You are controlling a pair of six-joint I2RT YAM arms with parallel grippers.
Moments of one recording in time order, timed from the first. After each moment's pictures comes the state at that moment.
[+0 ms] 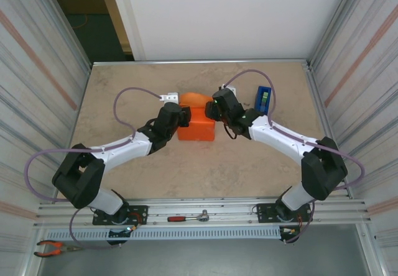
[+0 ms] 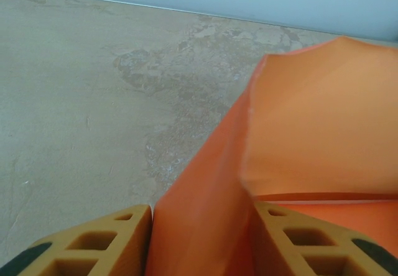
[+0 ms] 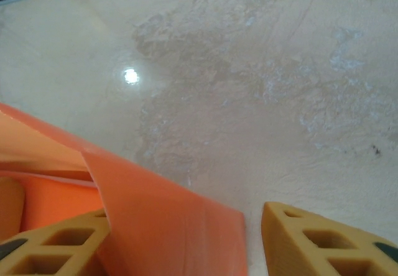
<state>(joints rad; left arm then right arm) -0.70 1.48 0.84 0.13 -0.38 -0.48 0.71 1.54 1.14 -0.30 0.29 0.63</state>
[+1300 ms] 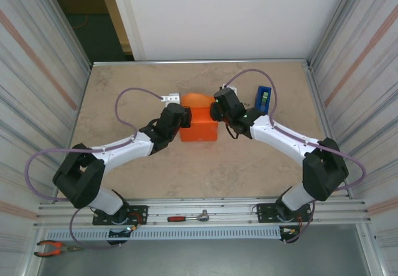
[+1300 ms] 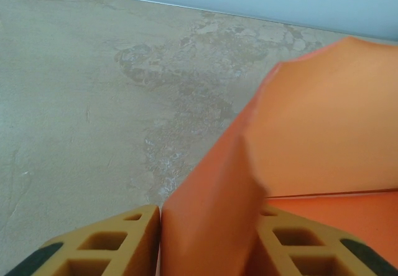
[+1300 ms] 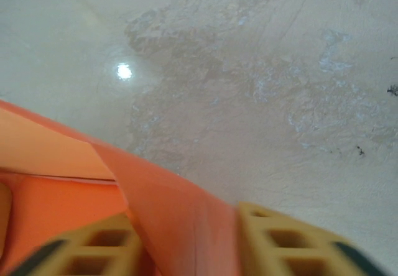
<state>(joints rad) -0.72 1.49 0.86 0.10 -0.41 -0.51 0.70 1.52 1.14 -0.34 0.29 0.60</state>
